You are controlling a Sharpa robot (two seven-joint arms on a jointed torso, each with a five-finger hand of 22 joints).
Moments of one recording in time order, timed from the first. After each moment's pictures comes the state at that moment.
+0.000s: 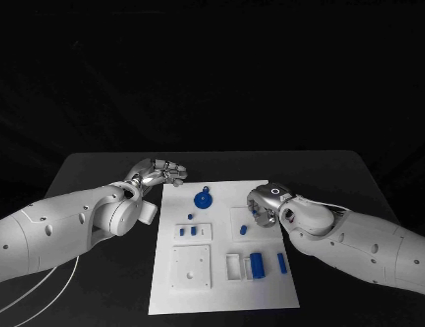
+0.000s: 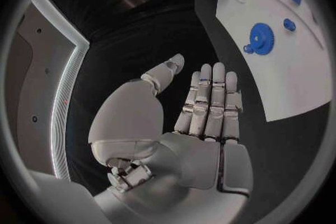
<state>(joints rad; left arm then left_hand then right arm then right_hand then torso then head) 1.17 -0.76 -0.09 1.28 -0.23 -0.30 0.29 1.11 -0.14 0.58 -0.25 0.08 0.89 0.16 0.24 0.55 1.18 0.13 0.07 0.21 0.89 0.11 0.69 0.25 0.04 0.63 0.01 0.65 1.17 1.07 -0.60 -0.07 1.23 -1.88 -0.32 -0.22 1.18 -0.23 0.86 -0.21 0.05 1.01 0.11 0.36 0.48 1.25 0.03 0.19 0.34 1.29 -0.06 1.15 0.91 0.22 1.15 -0.02 0.91 1.31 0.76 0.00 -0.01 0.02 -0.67</state>
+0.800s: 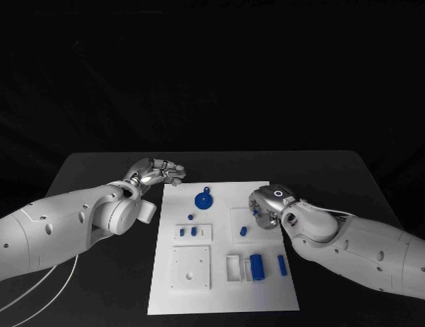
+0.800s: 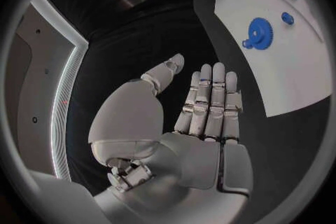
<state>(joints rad) 1.17 -0.76 -0.09 1.26 -0.23 -0.30 0.29 1.11 -0.14 0.57 -0.25 0.08 0.89 0.16 0.24 0.54 1.18 0.13 0.07 0.20 0.89 0.11 0.69 0.26 0.04 0.63 0.01 0.64 1.17 1.05 -0.64 -0.07 1.28 -1.91 -0.40 -0.27 1.17 -0.24 0.90 -0.22 0.10 1.06 0.10 0.37 0.48 1.27 0.03 0.20 0.37 1.30 -0.08 1.15 0.91 0.22 1.17 -0.02 0.92 1.31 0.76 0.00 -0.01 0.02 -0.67</state>
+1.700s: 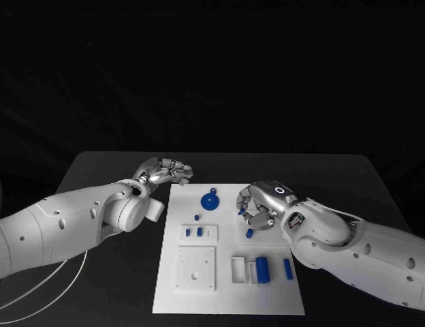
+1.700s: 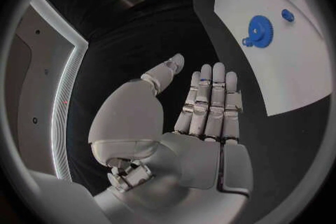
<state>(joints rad) 1.17 -0.75 -0.09 1.25 -0.23 -0.31 0.29 1.11 -0.14 0.57 -0.25 0.08 0.89 0.16 0.25 0.54 1.17 0.13 0.07 0.20 0.90 0.10 0.68 0.26 0.04 0.63 0.01 0.64 1.17 1.05 -0.69 -0.01 1.51 -1.76 -0.44 -0.22 1.16 -0.24 0.91 -0.21 0.13 1.06 0.10 0.37 0.49 1.27 0.03 0.20 0.38 1.31 -0.08 1.15 0.91 0.22 1.17 -0.02 0.92 1.31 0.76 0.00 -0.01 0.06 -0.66</state>
